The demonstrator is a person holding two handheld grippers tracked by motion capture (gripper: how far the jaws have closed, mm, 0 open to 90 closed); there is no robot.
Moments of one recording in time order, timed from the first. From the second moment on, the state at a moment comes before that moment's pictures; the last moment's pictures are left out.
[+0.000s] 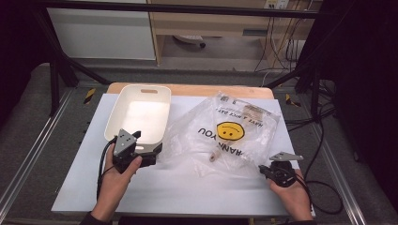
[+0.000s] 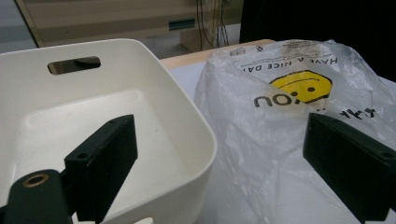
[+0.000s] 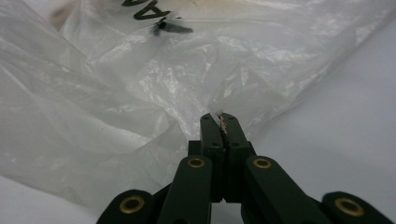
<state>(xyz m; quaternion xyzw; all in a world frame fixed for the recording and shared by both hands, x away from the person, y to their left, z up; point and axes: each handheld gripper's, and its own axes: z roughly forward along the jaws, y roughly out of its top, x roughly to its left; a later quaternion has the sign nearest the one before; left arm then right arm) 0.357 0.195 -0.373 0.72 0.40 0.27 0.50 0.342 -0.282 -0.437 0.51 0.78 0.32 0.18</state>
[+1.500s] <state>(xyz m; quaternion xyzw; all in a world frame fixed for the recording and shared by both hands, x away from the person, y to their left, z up) 0.385 0.097 -0.453 0.83 0.38 0.15 0.39 0.346 -0.322 -0.443 0.52 0.76 0.32 0.21</state>
